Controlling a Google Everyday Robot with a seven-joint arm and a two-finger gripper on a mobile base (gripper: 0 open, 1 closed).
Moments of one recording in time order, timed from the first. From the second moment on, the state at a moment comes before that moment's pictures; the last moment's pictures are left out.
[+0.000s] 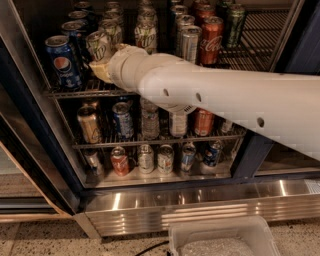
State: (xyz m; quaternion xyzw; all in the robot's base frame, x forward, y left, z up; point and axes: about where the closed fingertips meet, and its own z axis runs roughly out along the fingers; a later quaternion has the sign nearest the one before) arm 0.655 0.126 0.948 -0.34 0.69 0.12 0.63
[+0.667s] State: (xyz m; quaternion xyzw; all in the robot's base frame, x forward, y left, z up) arm 0.658 0.131 0.959 -0.31 0.70 0.16 0.62
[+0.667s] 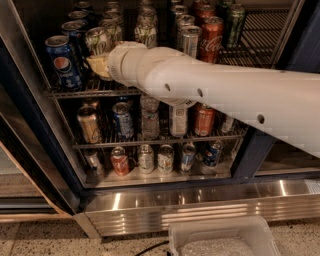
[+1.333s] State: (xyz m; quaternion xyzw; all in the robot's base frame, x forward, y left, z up) arm 0.655 0.124 0.969 -0.30 0.69 0.17 0.64
